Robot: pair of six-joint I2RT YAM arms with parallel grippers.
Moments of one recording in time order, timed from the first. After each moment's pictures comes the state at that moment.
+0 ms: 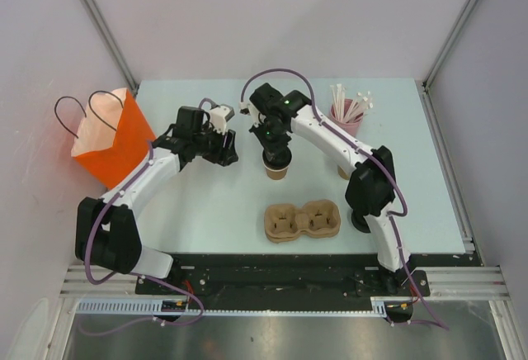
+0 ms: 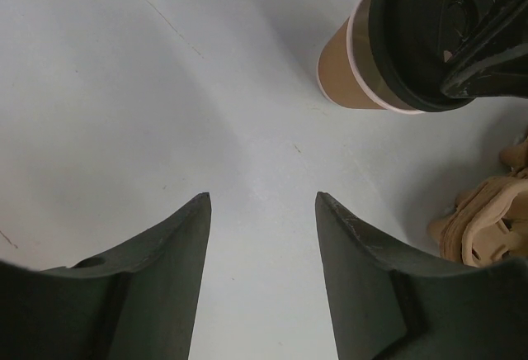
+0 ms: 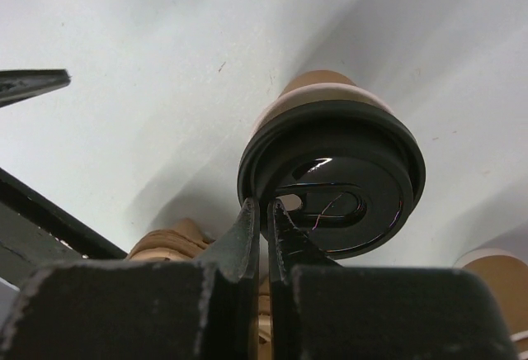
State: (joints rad) left arm -0.28 1.42 1.06 -0.42 0.37 0.08; right arm 0.75 2.16 2.16 -1.14 -0.10 0.04
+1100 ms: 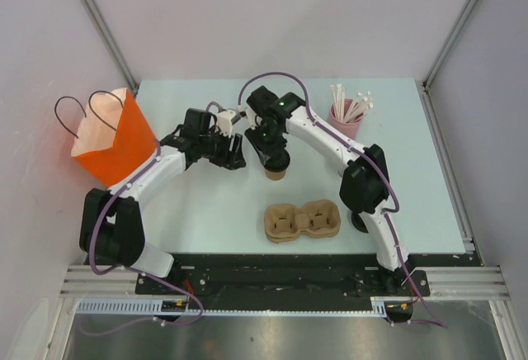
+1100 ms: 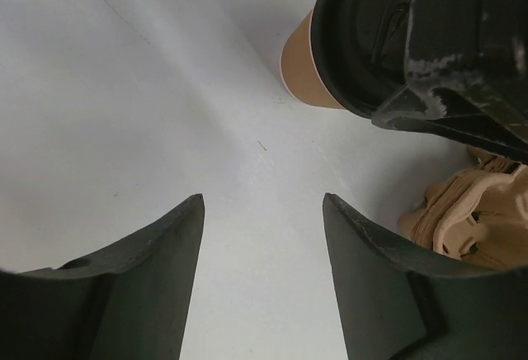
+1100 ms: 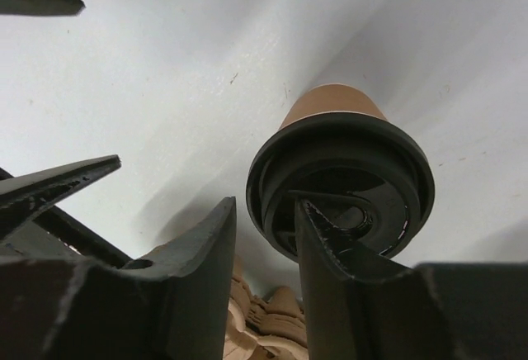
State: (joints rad) left arm -0.31 1.48 1.06 -0.42 0.42 0.02; right arm 0.75 2.24 2.21 -1.16 -0.14 0.05
